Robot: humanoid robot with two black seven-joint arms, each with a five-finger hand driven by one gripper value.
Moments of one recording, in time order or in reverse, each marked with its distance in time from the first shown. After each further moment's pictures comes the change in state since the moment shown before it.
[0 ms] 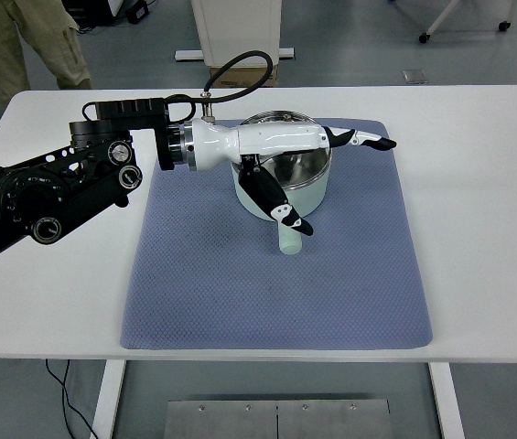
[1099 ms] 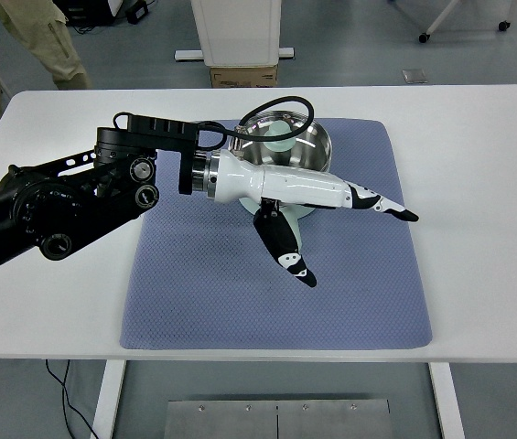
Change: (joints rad) left arm -0.013 -0.015 0.061 -0.074 0.085 -0.092 0.000; right arm 0.000 0.000 0.000 0.000 0.000 0.000 0.000
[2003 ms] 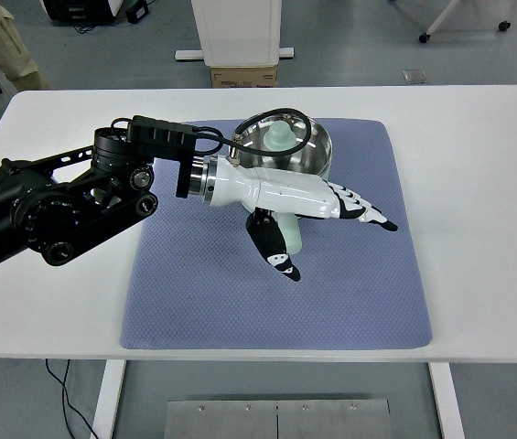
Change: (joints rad) left arm -0.006 0.021 0.030 0.003 0.167 0.075 -0.001; right arm 0.000 0.000 0.001 0.000 0.000 0.000 0.000
